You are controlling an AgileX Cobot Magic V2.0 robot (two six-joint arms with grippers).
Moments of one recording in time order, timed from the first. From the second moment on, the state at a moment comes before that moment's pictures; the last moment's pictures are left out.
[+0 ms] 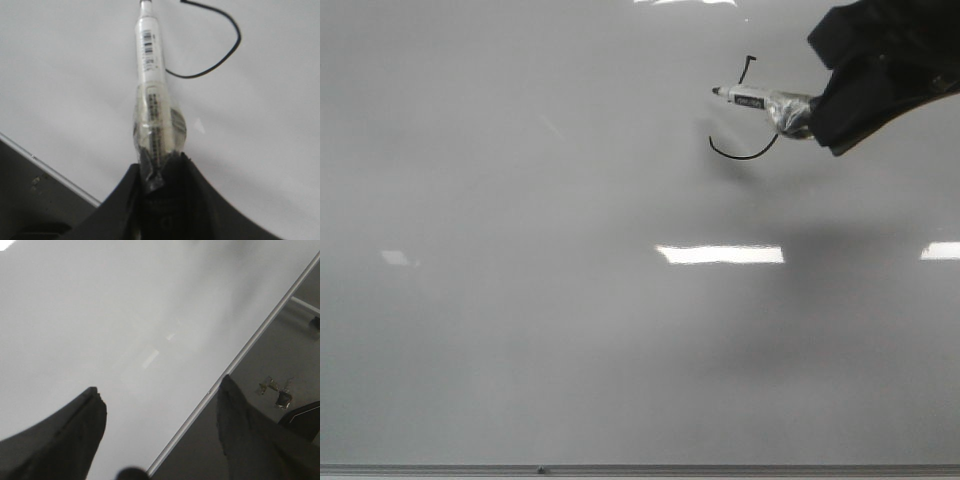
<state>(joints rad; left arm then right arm) -0.52 1.04 -1.10 -0.11 0.93 0.44 0.32 1.28 -0.90 0.30 0.45 -0.35</state>
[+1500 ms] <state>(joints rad) -0.60 1.04 -1.10 -0.14 0.87 0.55 0.38 1.04 -0.90 0.27 0.81 -0.52</state>
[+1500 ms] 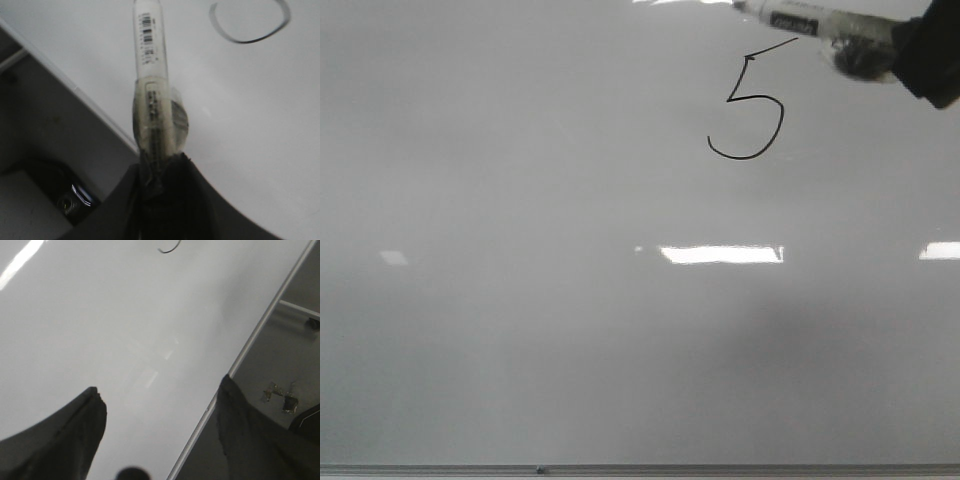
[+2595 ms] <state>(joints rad) -0.97 1.51 -1.29 -0.17 0.83 0.69 0.57 1.03 -0.90 0.27 0.96 -0.66</state>
